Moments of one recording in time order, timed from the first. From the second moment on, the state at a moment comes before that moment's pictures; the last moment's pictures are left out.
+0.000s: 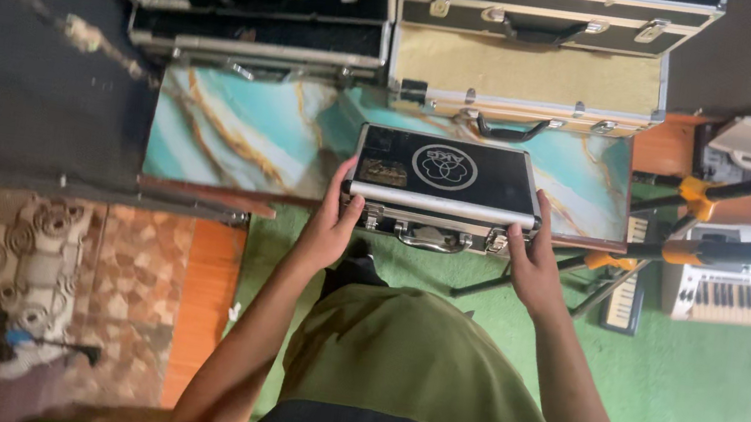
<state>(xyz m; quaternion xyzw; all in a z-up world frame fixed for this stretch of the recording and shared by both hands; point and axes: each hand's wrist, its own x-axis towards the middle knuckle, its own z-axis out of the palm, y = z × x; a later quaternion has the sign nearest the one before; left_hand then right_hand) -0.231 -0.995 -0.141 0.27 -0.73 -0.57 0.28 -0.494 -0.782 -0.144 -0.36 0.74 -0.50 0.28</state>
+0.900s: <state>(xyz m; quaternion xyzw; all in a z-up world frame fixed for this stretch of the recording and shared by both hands) -0.315 -1.087 -0.145 0.53 -0.76 -0.38 0.03 -0.582 -0.878 -0.192 -0.38 0.82 -0.36 0.23</state>
